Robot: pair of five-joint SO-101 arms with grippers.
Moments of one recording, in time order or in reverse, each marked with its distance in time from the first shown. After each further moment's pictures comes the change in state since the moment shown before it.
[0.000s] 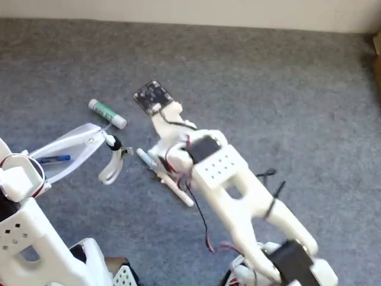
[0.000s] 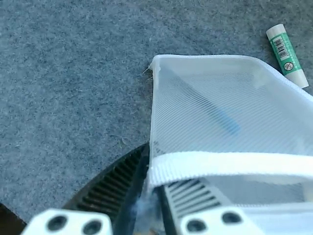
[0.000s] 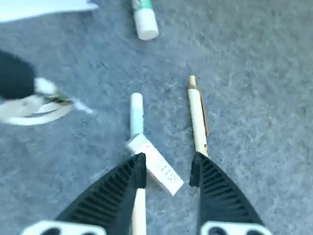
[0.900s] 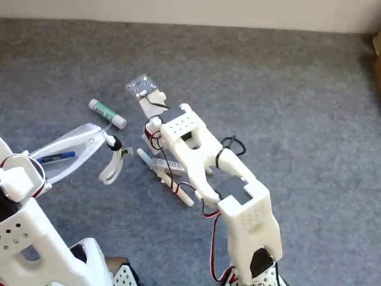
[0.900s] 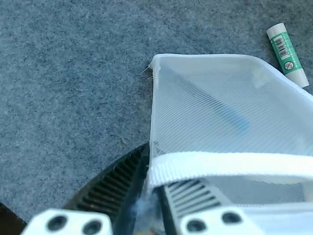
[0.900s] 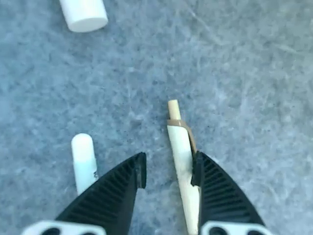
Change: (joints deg) left arm 0.0 0.0 0.3 0.0 0.0; right arm 2.3 42.5 -29.7 -0.1 0.0
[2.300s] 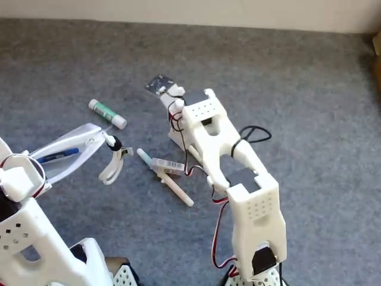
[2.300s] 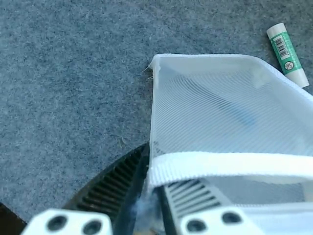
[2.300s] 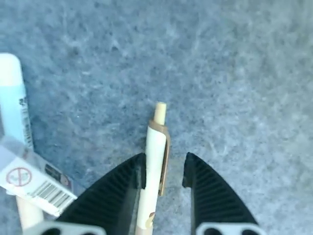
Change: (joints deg) left arm 0.0 0.0 0.0 0.0 0.0; right arm 8.7 3.1 -7.1 14.6 17.7
